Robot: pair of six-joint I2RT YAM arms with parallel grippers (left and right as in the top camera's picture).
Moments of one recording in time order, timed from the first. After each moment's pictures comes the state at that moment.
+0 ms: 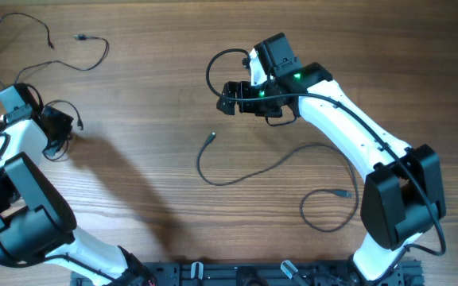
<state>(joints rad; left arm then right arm) 0.52 1.85 1.10 -0.38 0.00 -0.58 0.47 1.88 1.47 -0.70 -0.41 0.45</state>
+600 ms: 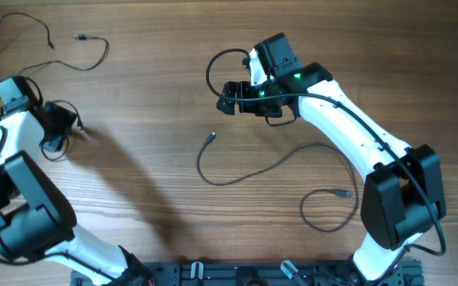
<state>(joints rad) 0.51 1.87 1.19 -0.53 0.03 -0.62 0.47 1.88 1.47 -0.70 -0.41 0.45</state>
